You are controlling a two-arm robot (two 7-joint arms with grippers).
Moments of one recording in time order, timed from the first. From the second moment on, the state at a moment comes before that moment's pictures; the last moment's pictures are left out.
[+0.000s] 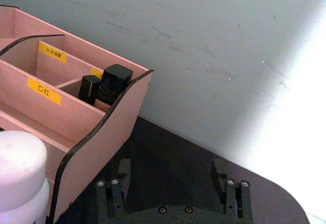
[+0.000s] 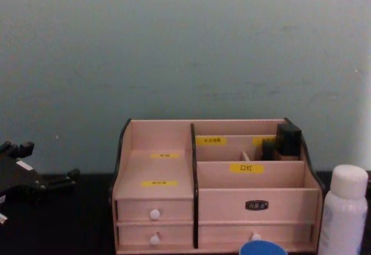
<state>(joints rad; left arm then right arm) -0.20 0.60 0.45 -1.41 -0.25 -0.12 0.03 0.20 0.60 -0.45 -1.41 0.25 -0.12 -0.03</state>
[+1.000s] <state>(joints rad) -0.20 0.60 0.45 -1.41 -0.25 -0.12 0.03 0.06 0.65 -0.36 -1.54 0.34 -0.10 0.07</state>
